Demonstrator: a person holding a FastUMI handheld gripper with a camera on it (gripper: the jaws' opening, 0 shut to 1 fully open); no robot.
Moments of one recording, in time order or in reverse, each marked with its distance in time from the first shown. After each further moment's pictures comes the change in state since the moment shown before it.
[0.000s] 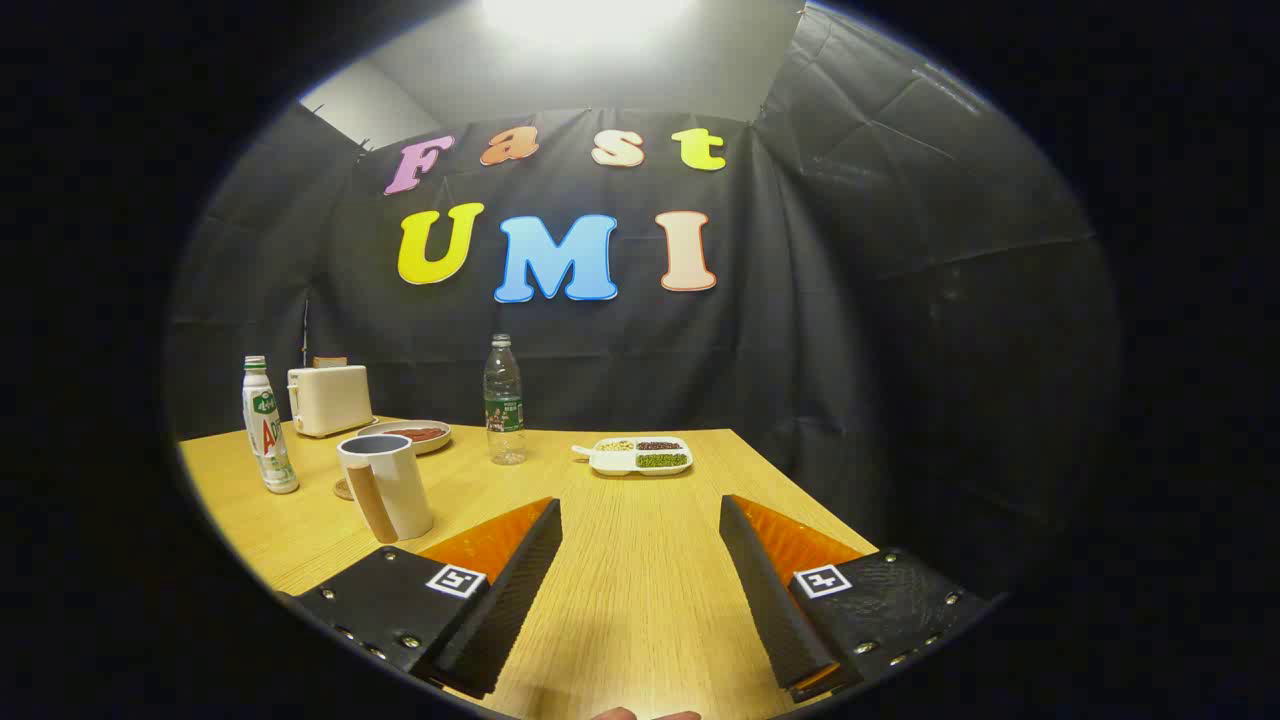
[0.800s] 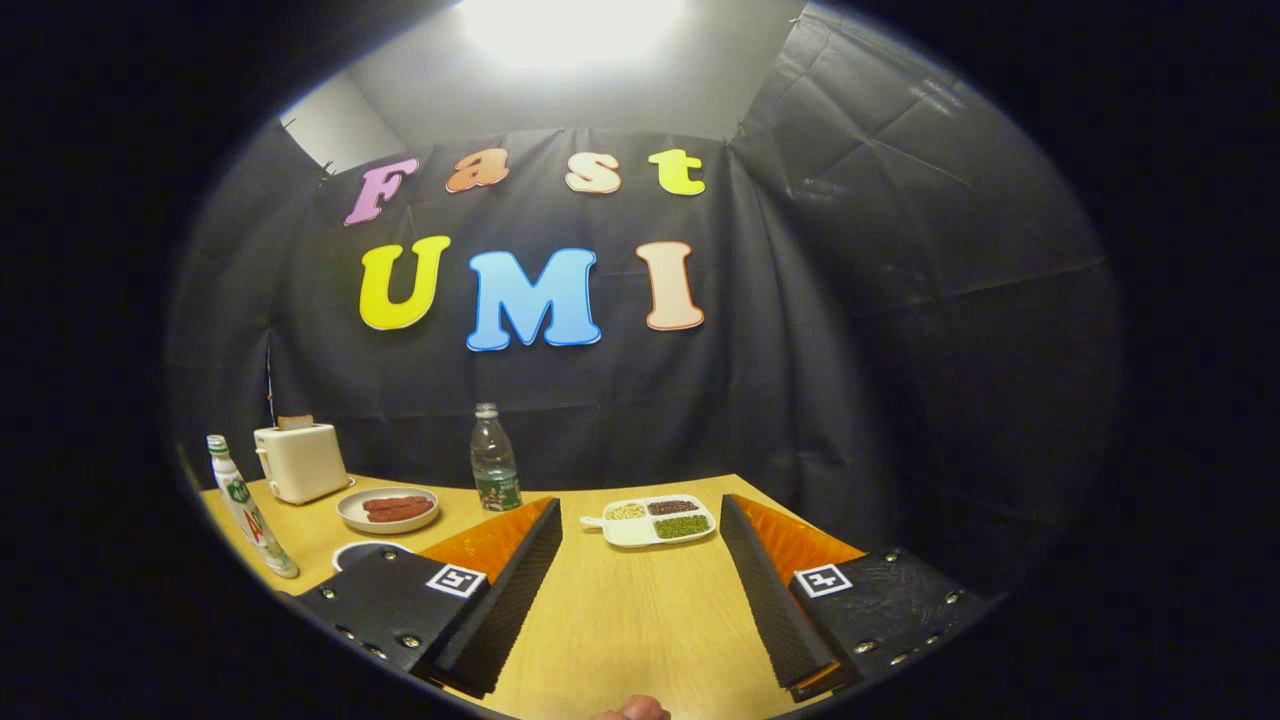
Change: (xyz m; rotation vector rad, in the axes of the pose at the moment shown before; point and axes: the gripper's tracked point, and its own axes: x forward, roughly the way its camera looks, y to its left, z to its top) arm 0.047 0.063 0.078 0.061 -0.086 -0.125
